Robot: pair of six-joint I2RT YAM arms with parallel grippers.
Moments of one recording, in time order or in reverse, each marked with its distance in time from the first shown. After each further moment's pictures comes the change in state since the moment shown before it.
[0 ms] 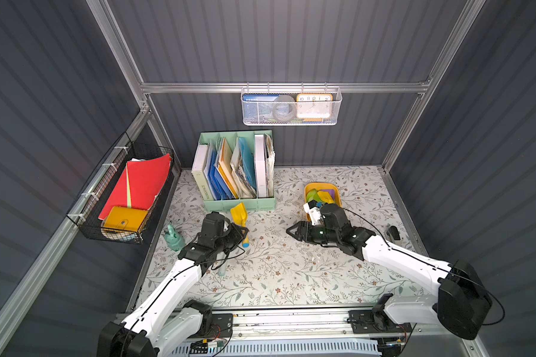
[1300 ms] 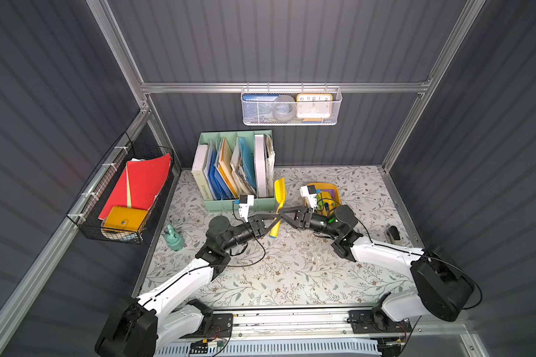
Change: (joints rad) left arm -0.200 0.126 -0.109 0.944 0.391 -0.175; right arm -0.011 0.156 -0.084 1.023 -0.271 0.418
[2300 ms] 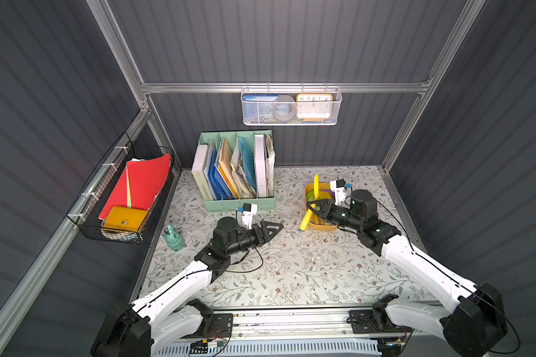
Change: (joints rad) left arm -0.040 -0.034 0.019 -0.388 -0.122 0.146; right arm -0.217 -0.274 0.201 -1.087 0.282 -0.409
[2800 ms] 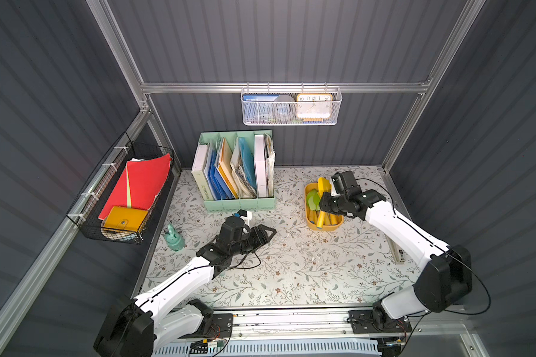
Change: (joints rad) left arm 0.000 0.023 0.044 -0.320 -0.222 0.045; right arm -0.029 0.354 0.406 -0.567 0.393 -0.281
